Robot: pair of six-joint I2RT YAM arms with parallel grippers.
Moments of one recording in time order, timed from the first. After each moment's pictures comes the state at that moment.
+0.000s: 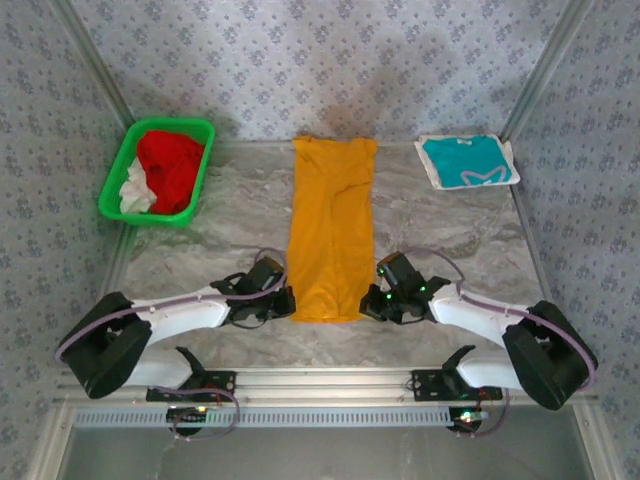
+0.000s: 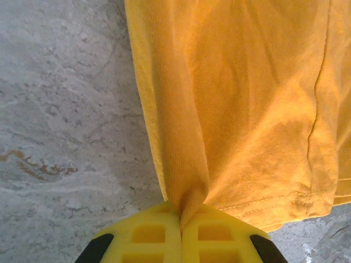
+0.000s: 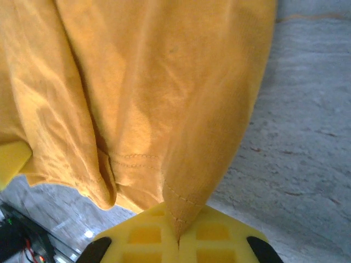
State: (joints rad) left arm -0.82 1.31 0.51 -0.19 0.13 -0.90; right arm 0.65 1.24 0.48 -0.28 -0.36 0.95
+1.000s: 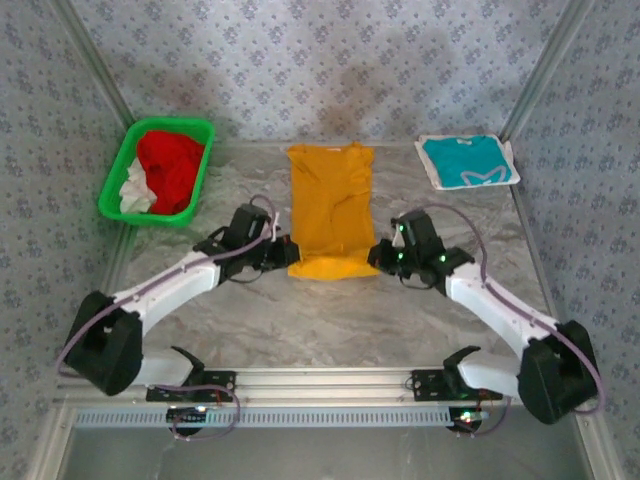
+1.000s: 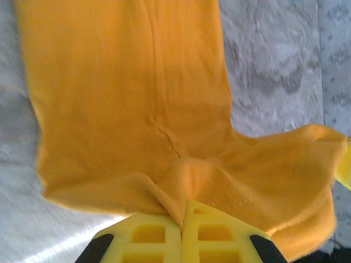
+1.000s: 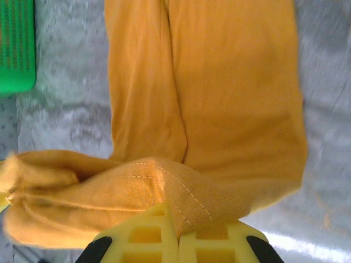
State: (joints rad) left arm -0.55 1.38 0.87 -0.28 0.39 -0.71; right arm 0.43 1.23 0.80 -0.39 -0.30 0.73
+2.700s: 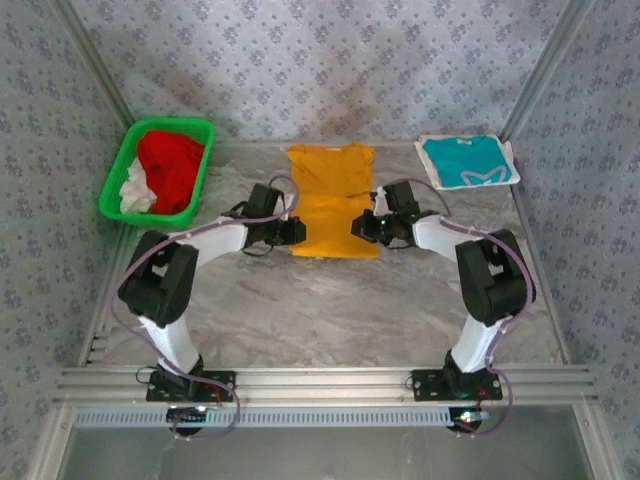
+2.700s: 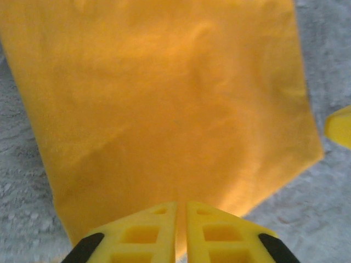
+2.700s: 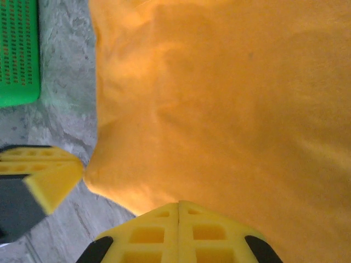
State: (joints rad) left arm -0.48 1.81 1.08 -0.15 0.39 -0.46; right arm 0.33 1.79 1.03 -0.10 -0.54 0.64
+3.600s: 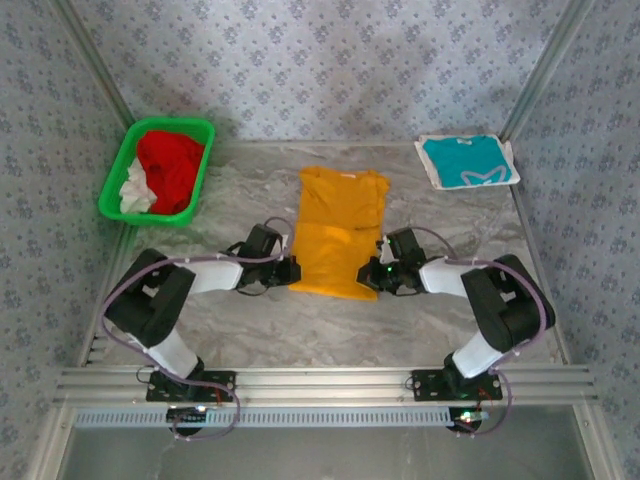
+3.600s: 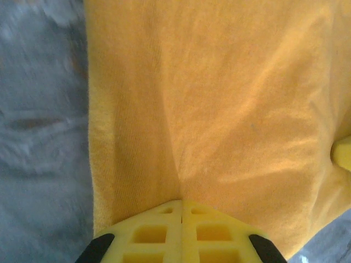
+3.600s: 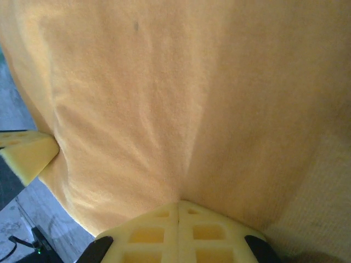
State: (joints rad) left arm -0.60 1.61 0.69 -0.05 0.34 -0.65; right arm 0.43 1.55 0.58 -0.02 -0.51 0.77
